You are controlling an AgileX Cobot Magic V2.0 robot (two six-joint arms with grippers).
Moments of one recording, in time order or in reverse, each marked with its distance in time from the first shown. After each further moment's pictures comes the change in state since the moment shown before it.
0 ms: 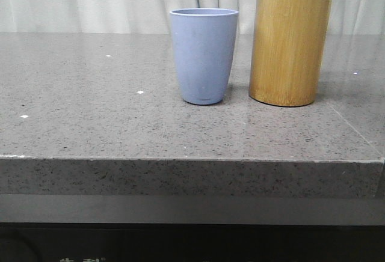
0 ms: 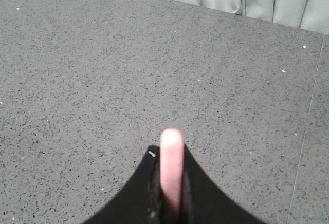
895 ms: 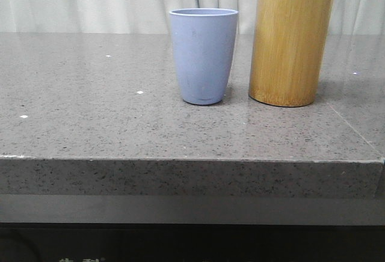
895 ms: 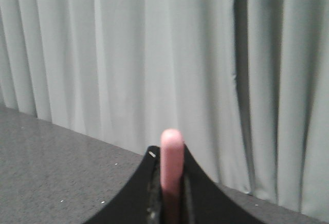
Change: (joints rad) left arm 0.000 0.000 0.000 0.000 0.000 0.000; right arm 0.130 -0.287 -0.010 -0.035 -0.258 0.000
